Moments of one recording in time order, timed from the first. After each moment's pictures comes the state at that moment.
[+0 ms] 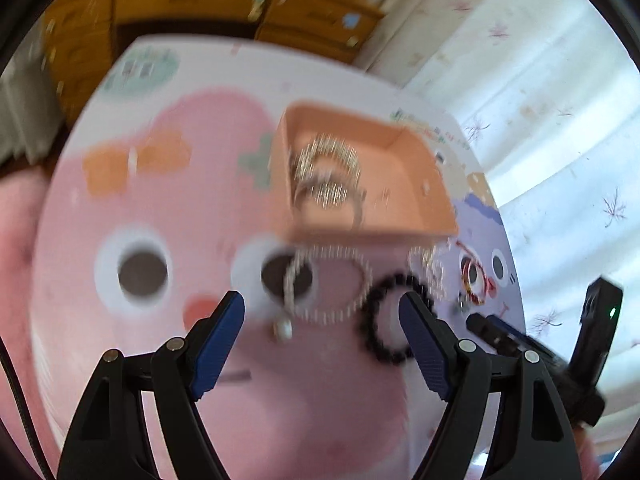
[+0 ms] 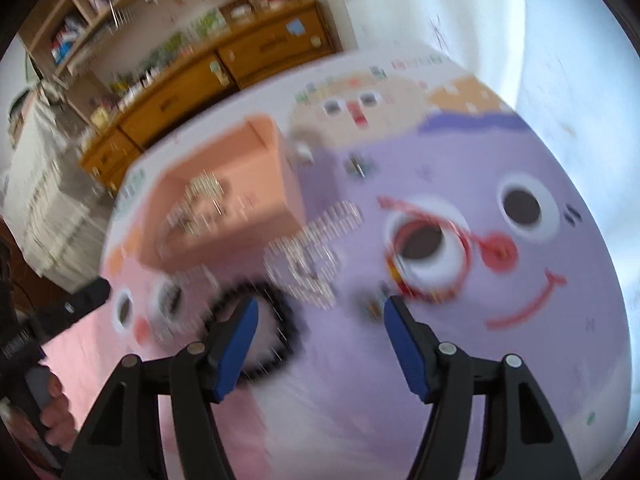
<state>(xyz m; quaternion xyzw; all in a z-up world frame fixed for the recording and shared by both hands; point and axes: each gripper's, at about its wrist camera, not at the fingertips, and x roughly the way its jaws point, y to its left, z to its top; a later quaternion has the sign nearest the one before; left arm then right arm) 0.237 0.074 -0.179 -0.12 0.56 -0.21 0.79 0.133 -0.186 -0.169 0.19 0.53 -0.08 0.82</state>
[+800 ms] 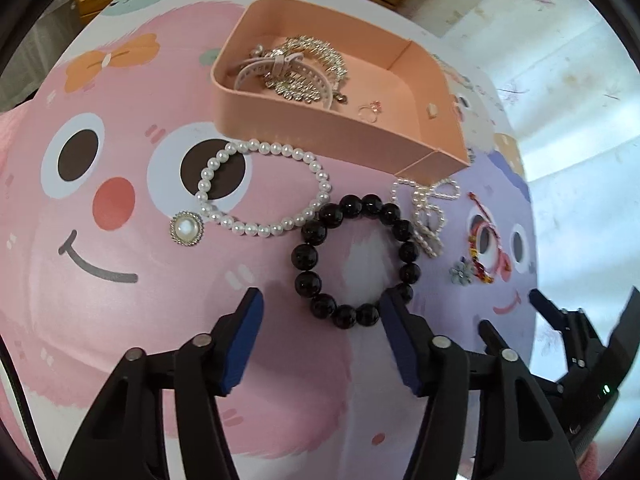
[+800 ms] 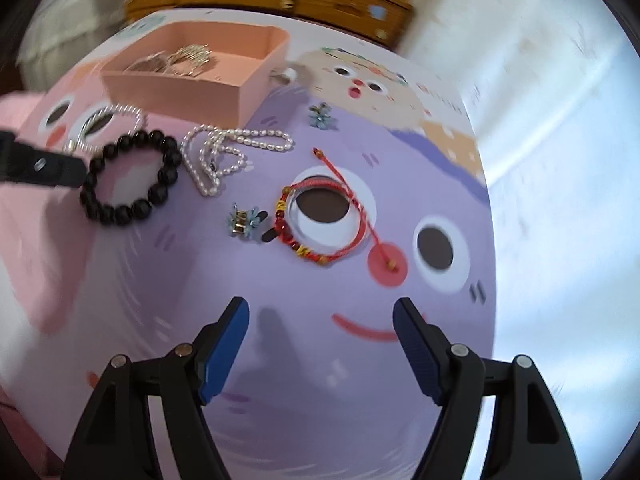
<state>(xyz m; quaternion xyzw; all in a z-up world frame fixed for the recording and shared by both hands) 0.207 -0.011 -0.213 -0.13 0.63 -0.12 0.76 0.112 -0.207 -0.179 -0.17 0.56 0.00 0.81</state>
